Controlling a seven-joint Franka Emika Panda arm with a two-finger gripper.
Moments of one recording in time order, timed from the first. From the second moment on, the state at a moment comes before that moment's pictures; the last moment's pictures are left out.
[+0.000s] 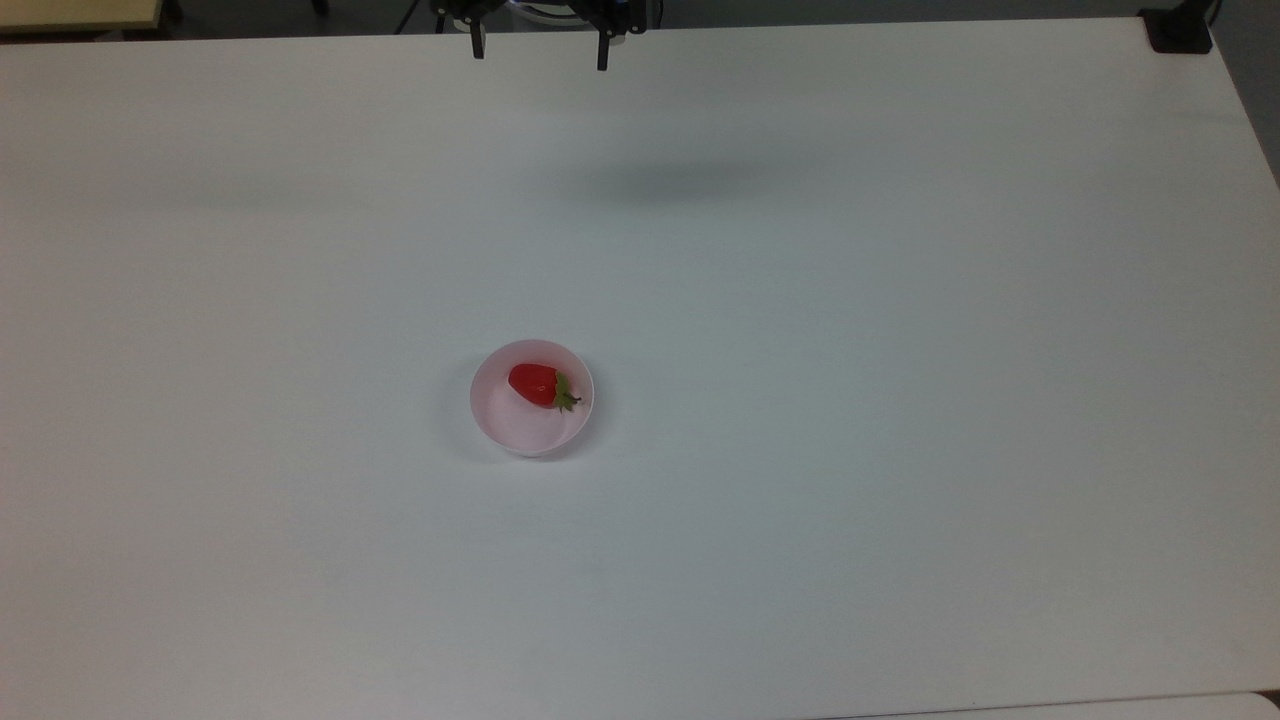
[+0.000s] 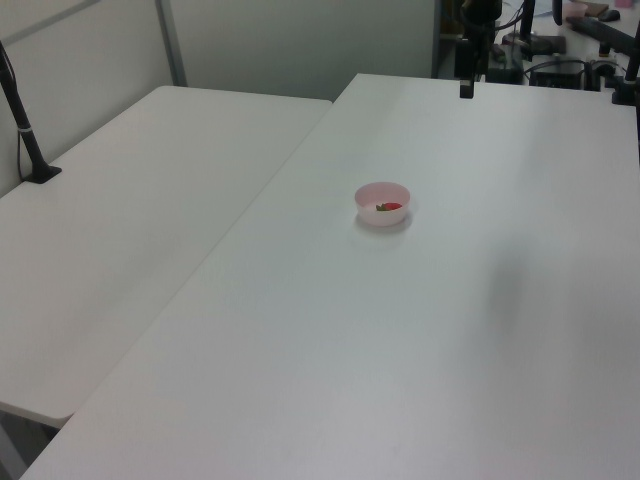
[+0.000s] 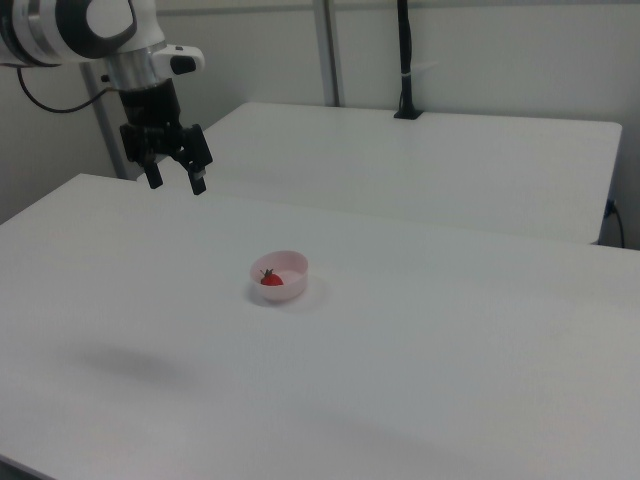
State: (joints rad) arm 0.09 0.03 0.01 -1.58 -0.08 1.58 0.12
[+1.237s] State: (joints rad) arm 0.07 0.24 0.00 -1.54 -0.08 1.74 0.11
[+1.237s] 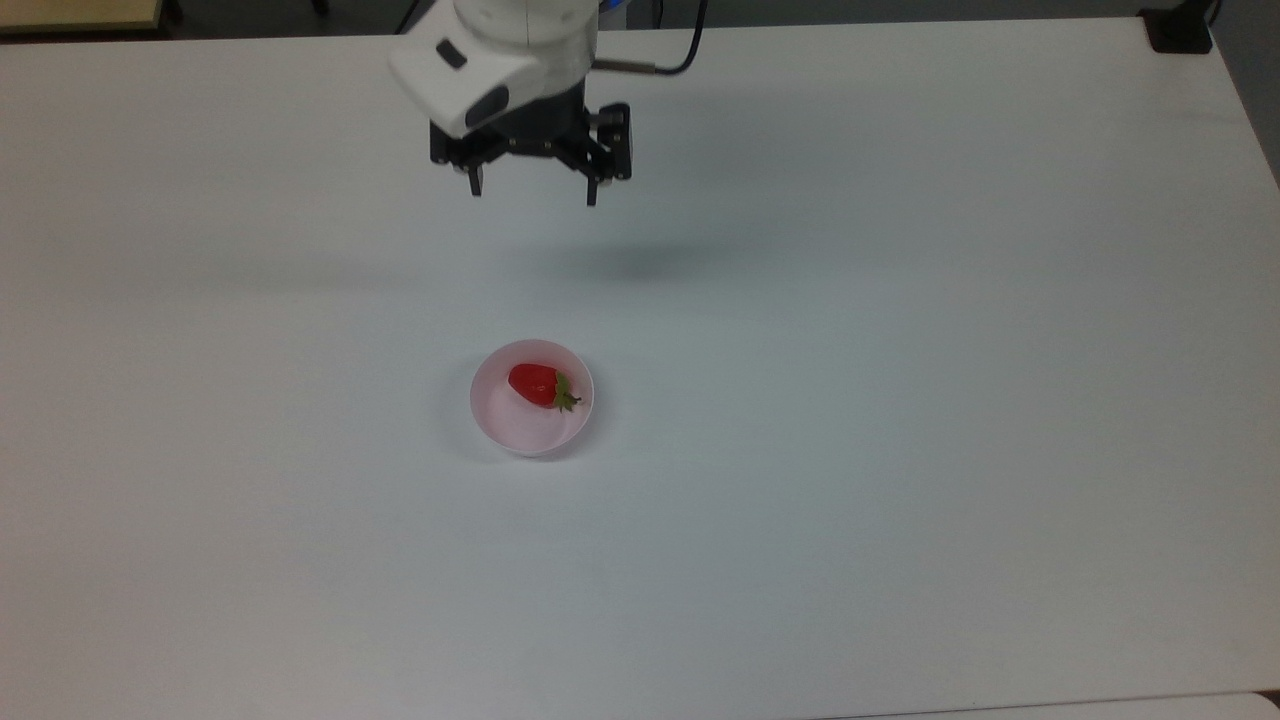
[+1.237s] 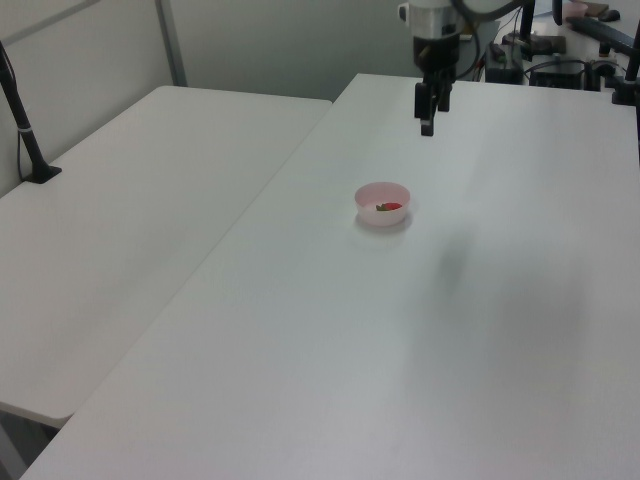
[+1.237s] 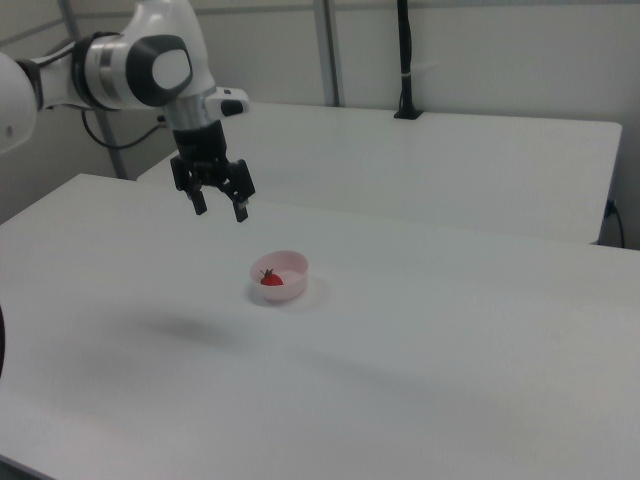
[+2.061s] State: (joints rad) arm 0.05 0.44 0.00 -1.47 -0.05 1.97 -0.13
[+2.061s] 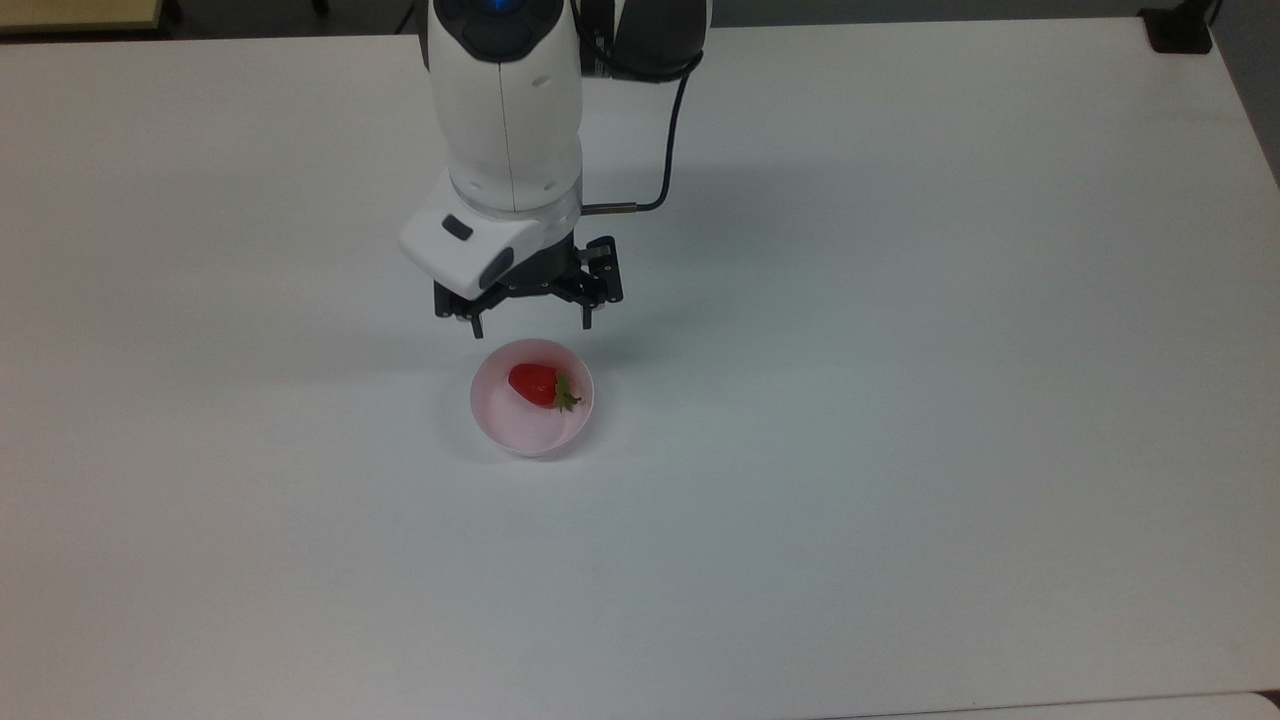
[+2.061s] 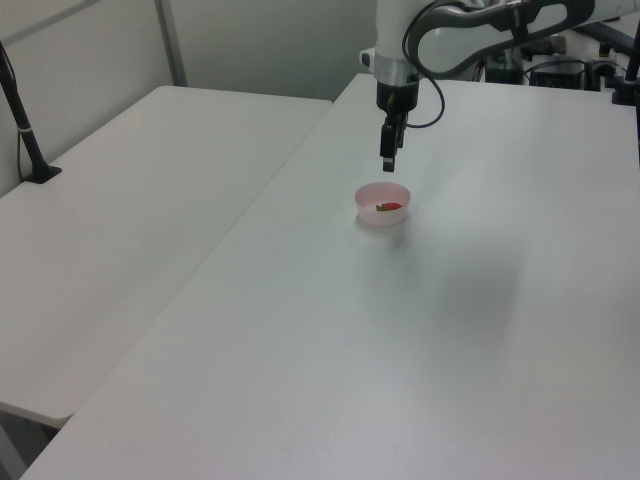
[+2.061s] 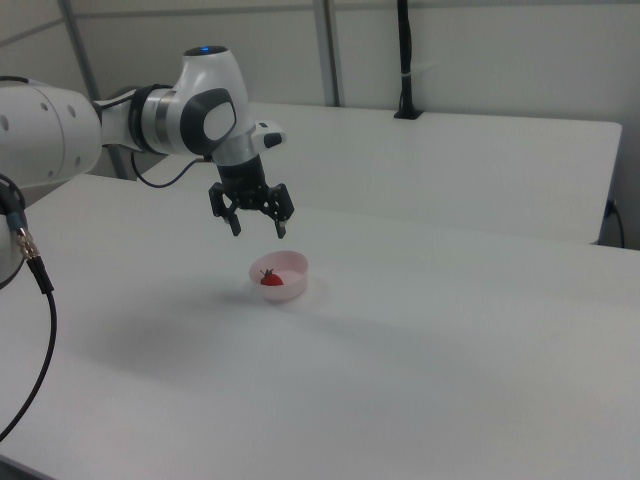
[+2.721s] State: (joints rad) arm 0.03 0.52 0.00 -1.46 -0.06 1.97 -0.57
